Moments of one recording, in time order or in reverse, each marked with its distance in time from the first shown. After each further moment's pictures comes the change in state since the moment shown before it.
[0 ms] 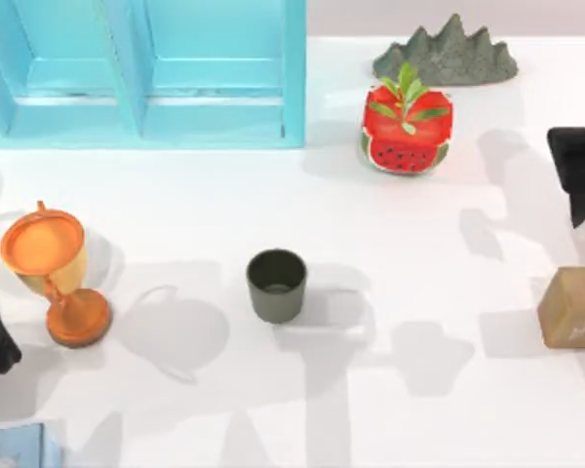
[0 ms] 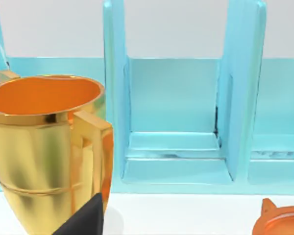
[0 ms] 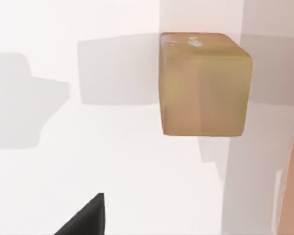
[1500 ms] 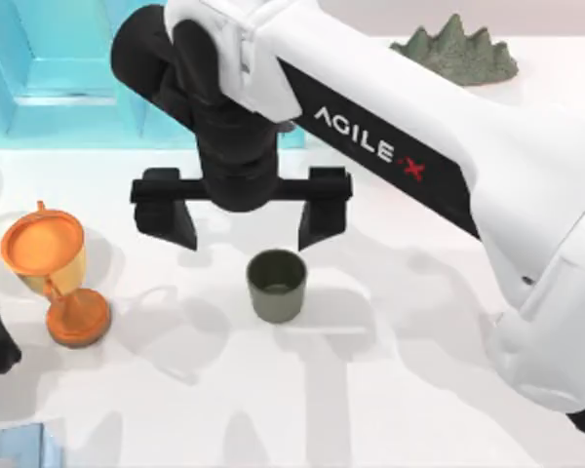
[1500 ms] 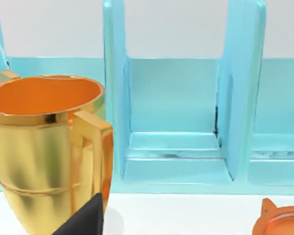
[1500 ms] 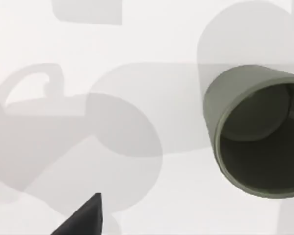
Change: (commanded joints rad) left arm 0.000 0.000 0.000 0.000 0.000 0.000; right arm 0.656 0.835 1.026 -0.127 0.083 0.665
